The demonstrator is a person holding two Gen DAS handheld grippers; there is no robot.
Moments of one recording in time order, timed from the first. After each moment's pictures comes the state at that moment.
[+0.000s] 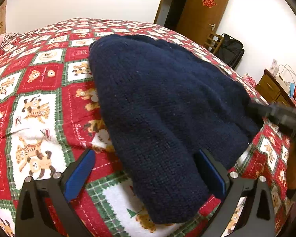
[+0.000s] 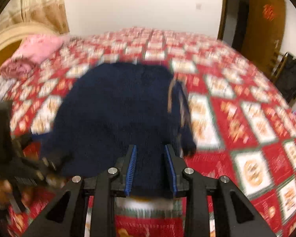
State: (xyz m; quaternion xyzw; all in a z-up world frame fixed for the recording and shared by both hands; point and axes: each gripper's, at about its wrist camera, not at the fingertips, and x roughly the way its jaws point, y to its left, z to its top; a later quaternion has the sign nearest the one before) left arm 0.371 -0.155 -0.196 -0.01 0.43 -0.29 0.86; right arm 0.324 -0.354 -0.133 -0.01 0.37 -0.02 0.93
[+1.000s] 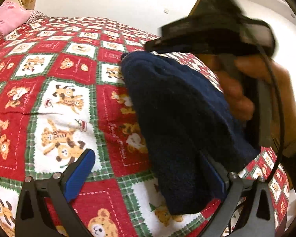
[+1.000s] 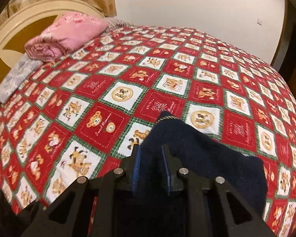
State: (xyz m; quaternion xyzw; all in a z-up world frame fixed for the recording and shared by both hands) left arm 0.362 -0.106 -0.191 -0.12 0.41 -0.24 0.87; right arm 0.537 -0.216 -0.151 -0.10 0.46 0.13 0.87
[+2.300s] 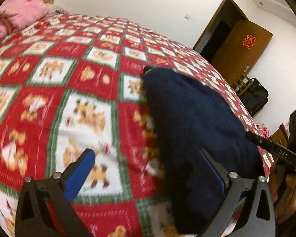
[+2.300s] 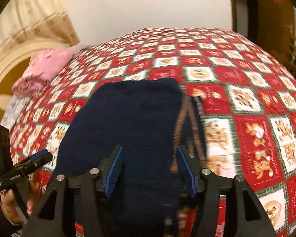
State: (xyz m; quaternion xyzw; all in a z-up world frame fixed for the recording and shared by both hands) left arm 0.402 -0.095 -0.172 -0.14 0.42 -0.17 0.88; right arm 0.402 -0.406 -0.150 0.09 0.42 0.05 0.90
